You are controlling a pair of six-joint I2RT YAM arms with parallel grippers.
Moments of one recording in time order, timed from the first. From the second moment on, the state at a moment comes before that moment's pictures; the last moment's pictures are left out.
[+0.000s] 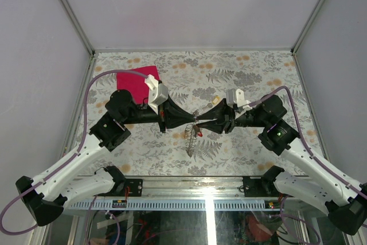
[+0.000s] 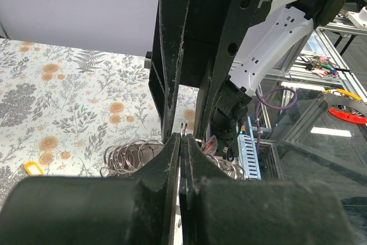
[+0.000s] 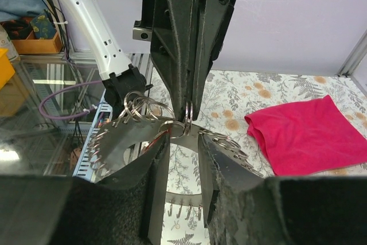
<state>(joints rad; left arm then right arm) -0.74 0.93 0.94 0.09 0.77 -0.18 0.70 0.88 0.80 0.21 -0.87 0.03</state>
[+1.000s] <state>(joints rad) -0.74 0.93 0.94 0.09 0.76 -0.18 0.70 0.86 0.81 0.21 -0.83 0.03</state>
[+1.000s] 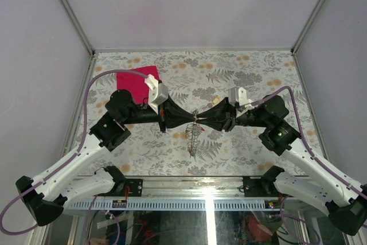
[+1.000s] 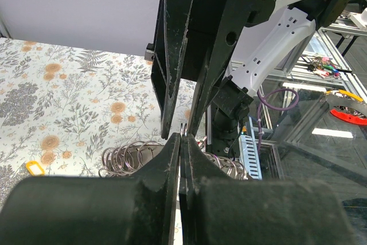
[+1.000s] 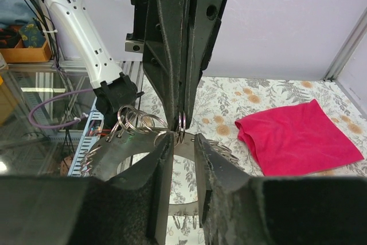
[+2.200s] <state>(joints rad) -0.74 0.90 0.94 0.05 0.63 -0.13 0.72 1.08 1.34 -0.64 -0.71 -0.29</state>
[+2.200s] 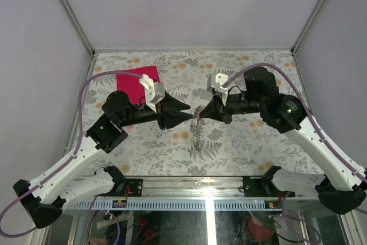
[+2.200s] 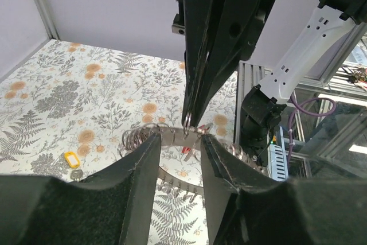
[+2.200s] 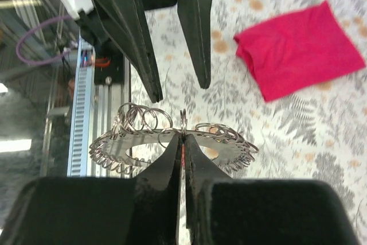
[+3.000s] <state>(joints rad) -0.74 0.90 0.92 0.05 0.62 -0.11 0.94 1.38 1.71 -1.24 -0.31 -0.28</state>
